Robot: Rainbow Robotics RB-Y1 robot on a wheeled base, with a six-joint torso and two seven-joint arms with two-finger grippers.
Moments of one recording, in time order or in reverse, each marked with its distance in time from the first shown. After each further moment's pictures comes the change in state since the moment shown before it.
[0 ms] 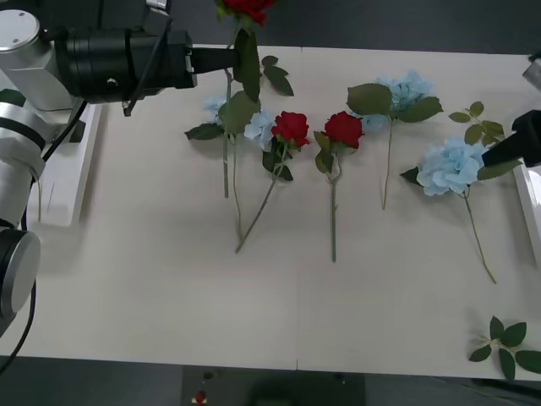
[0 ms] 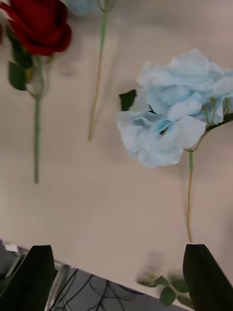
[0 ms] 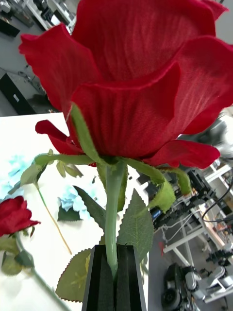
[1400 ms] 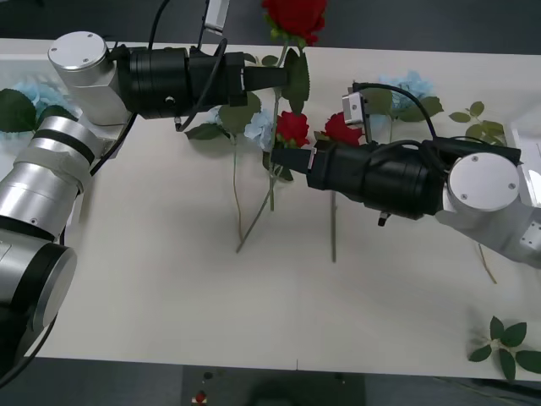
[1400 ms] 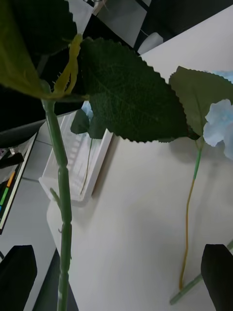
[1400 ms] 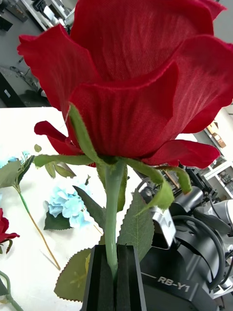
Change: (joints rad) right arm -0.008 0.466 0.512 -0.031 -0.479 -1.093 0.591; left arm 0.001 -0.099 -0.109 -0.007 0.000 -0.117 -0.037
